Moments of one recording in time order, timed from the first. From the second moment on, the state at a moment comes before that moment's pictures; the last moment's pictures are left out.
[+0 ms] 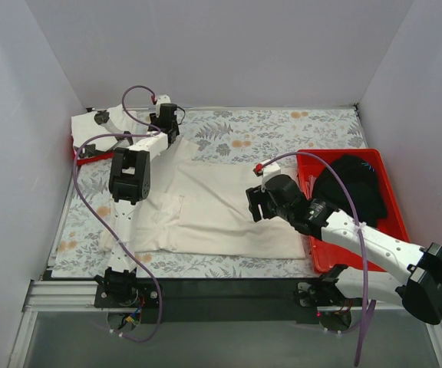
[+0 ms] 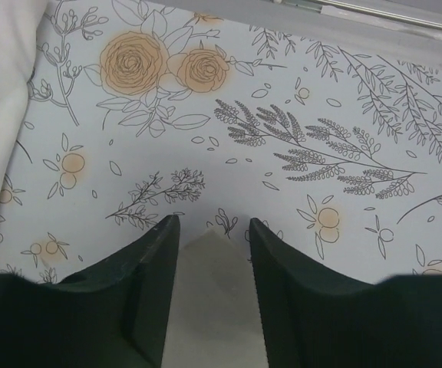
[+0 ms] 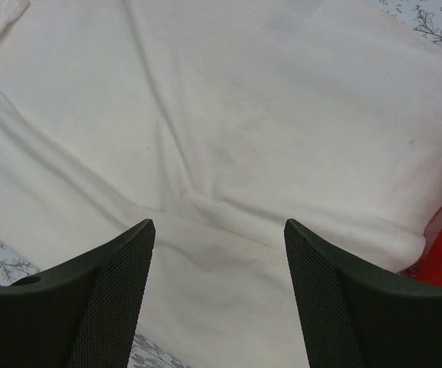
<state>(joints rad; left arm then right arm) -0.20 2.50 1.94 -0.03 -0.45 -0.24 0.85 1.11 0.76 -0.33 0.21 0.24</state>
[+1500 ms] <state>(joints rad) -0.09 2.29 1.75 0.02 -0.49 -0.25 0.55 1.68 1.15 -0.30 0.22 0.14</state>
